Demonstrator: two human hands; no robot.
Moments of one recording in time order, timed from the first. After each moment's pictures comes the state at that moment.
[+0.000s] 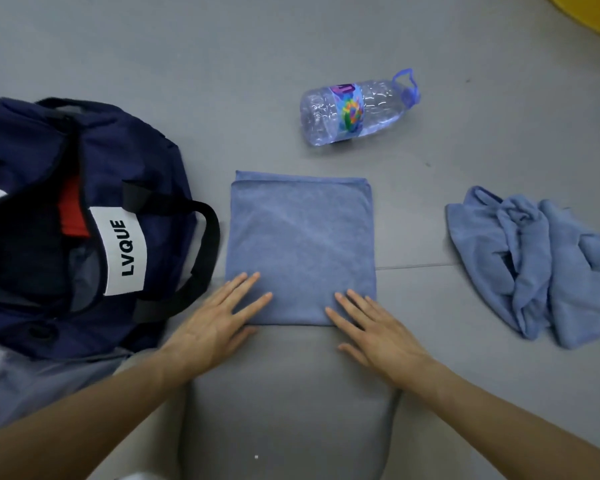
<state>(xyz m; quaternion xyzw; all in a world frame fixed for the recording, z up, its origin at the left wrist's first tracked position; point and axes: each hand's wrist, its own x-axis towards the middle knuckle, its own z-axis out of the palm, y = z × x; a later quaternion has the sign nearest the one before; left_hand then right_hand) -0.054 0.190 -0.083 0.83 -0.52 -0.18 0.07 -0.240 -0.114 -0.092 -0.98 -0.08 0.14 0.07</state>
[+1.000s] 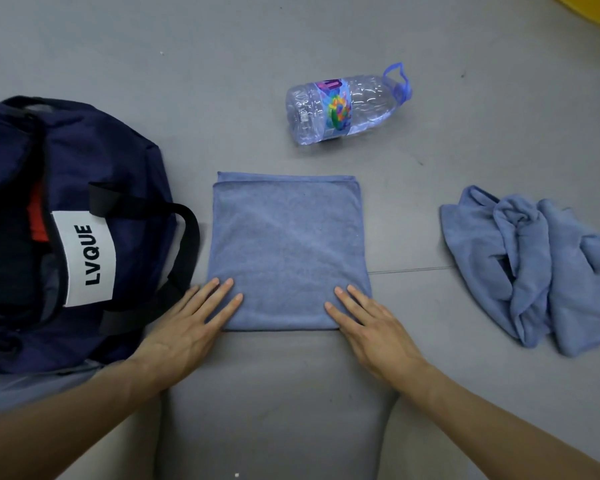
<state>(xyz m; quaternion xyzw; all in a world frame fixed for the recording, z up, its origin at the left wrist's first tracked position) -0.047 0.199 -0.095 0.84 -0.53 -0.12 -0.04 -0.238 -0.131 -0.111 -0.99 -0.02 0.04 0.10</state>
